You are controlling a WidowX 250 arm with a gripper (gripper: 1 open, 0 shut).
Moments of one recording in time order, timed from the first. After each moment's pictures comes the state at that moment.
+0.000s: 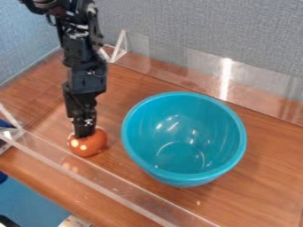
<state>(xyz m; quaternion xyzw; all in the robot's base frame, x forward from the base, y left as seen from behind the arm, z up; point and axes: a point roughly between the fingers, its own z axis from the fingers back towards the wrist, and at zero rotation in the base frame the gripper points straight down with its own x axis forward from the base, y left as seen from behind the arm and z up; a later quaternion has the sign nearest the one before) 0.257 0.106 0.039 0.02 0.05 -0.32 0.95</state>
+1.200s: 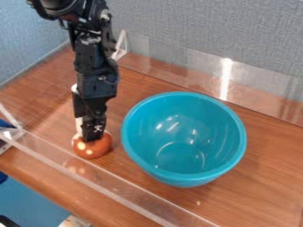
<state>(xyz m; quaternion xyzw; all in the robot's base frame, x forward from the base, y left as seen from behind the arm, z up) 0.250 0.080 0.038 0.01 0.06 -0.34 0.94</state>
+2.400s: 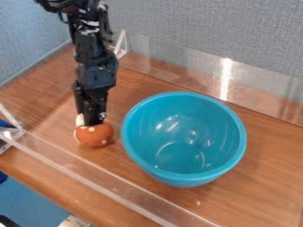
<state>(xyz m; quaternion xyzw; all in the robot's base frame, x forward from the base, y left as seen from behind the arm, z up) 0.270 0.100 0.035 0.00 0.05 -0.26 0.96</state>
